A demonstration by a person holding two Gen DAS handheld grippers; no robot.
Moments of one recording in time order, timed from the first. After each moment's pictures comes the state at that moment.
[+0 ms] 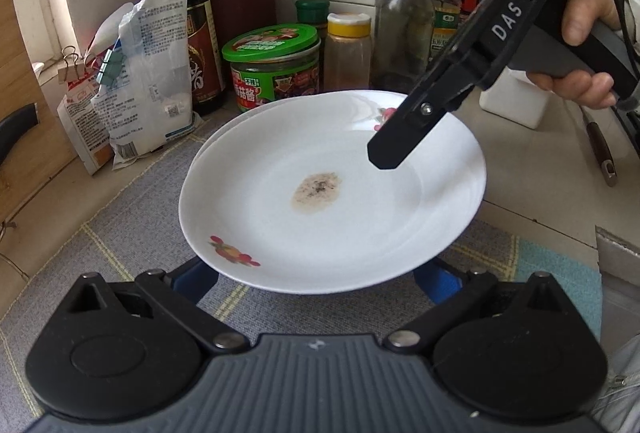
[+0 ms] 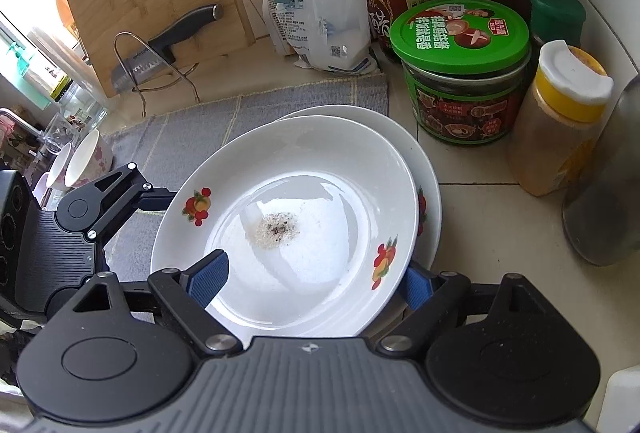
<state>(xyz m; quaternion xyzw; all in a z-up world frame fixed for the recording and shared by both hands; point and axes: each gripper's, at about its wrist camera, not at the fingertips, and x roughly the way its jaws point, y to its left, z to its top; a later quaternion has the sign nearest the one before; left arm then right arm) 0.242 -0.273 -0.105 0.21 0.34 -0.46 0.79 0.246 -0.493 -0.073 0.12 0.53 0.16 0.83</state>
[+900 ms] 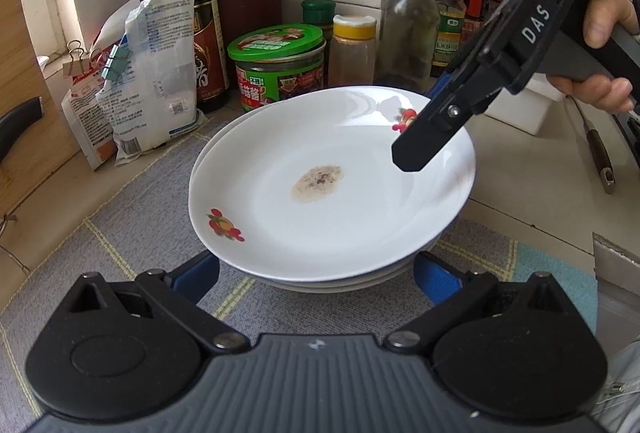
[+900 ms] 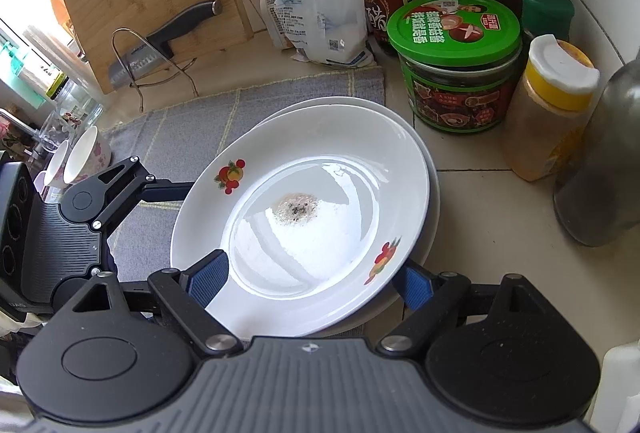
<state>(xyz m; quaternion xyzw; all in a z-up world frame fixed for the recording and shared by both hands) 0.245 -0.269 -0.104 0.20 0.34 -0.46 0.80 0.240 -0.491 -0.067 0.12 0.54 0.15 0.82</state>
